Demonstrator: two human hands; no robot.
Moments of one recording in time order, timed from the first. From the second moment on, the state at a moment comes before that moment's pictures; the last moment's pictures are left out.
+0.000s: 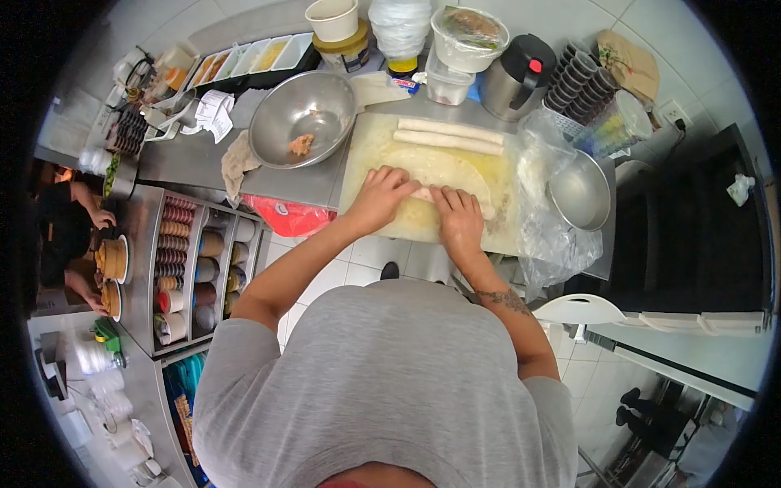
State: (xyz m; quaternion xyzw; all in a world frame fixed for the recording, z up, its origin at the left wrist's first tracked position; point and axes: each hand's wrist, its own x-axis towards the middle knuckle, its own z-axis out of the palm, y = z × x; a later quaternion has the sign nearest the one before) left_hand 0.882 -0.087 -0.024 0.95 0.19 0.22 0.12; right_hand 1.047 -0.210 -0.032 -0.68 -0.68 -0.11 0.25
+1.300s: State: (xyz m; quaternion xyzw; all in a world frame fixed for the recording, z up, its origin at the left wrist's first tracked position) left_hand 0.887 -0.070 -0.042 0.95 0.19 0.24 0.04; right_hand 1.058 -0.181 -0.029 -0.67 -0.67 -0.05 0.32
